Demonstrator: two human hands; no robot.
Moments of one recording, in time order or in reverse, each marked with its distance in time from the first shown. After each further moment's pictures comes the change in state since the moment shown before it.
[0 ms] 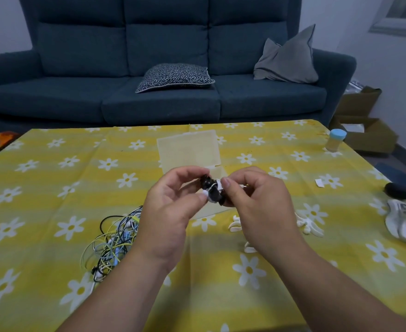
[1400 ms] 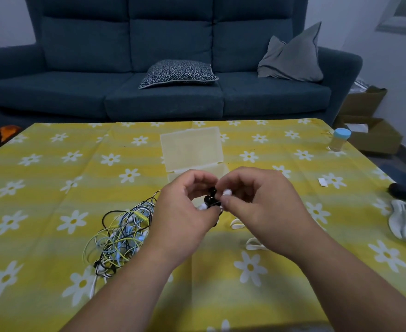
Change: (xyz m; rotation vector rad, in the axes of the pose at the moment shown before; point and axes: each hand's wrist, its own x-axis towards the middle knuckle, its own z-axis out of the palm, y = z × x) left_hand -0.002 -0.002 0.006 0.492 0.011 0.029; right_hand 0.000 -0.011 -0.018 -0.086 -0.306 -0.054
